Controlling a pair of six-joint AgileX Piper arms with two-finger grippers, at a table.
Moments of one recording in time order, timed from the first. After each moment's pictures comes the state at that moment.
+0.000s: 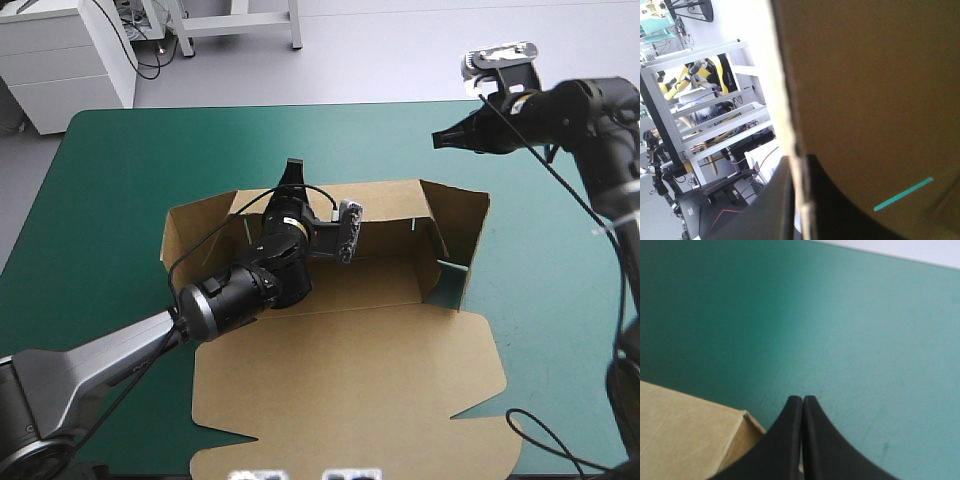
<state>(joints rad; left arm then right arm) -0.93 1.61 -1.33 0.96 0.91 0.40 0.18 1.62 -1.85 0.18 1.10 -0.16</state>
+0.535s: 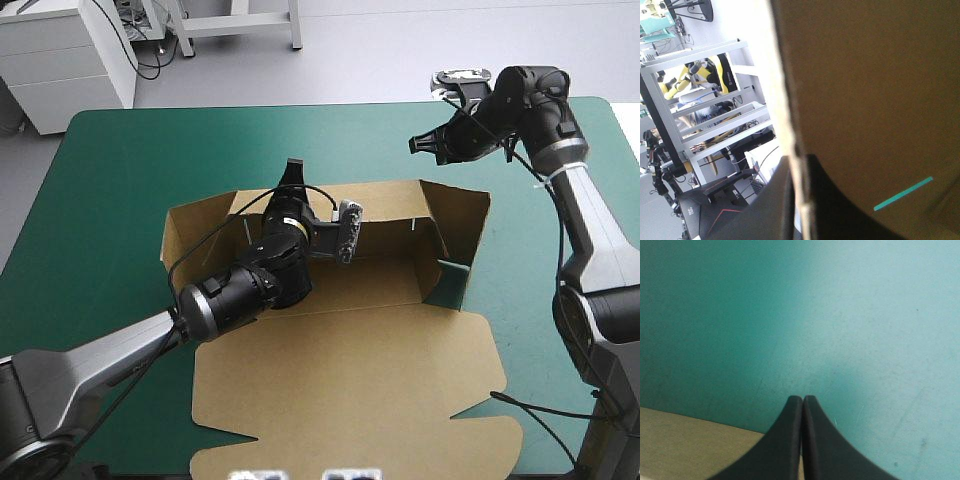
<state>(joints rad) -0.93 1.61 -1.33 0.96 0.91 0.40 0.18 1.93 -2.06 0.21 1.25 -0.09</state>
